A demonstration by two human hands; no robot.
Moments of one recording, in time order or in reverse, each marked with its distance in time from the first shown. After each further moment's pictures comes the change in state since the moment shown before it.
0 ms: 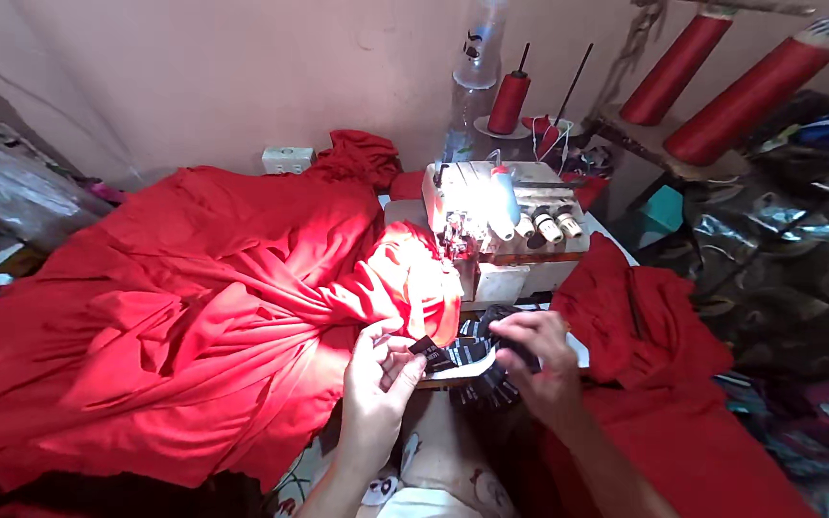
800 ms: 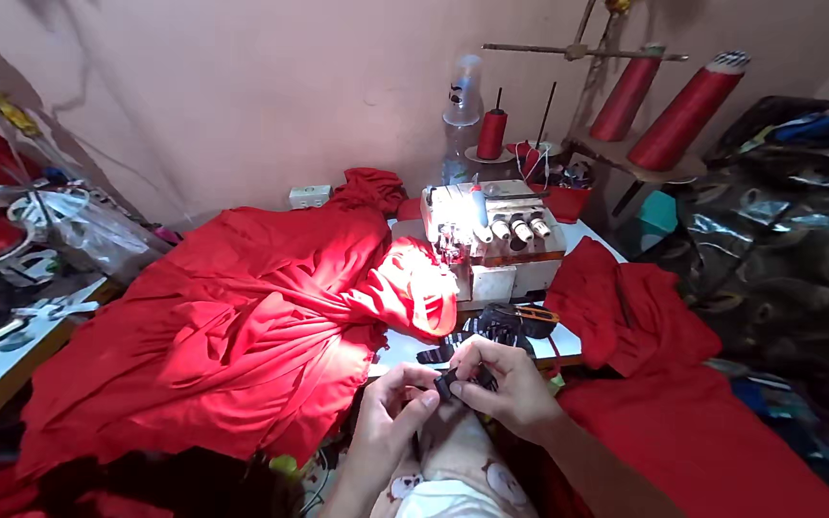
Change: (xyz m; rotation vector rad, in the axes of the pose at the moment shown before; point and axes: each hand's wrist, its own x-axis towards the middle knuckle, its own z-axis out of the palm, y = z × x) left_hand -0.047 0.031 -0.018 -0.032 -0.275 -0.030; right_hand 0.009 -0.094 -0.006 0.648 -0.270 0.205
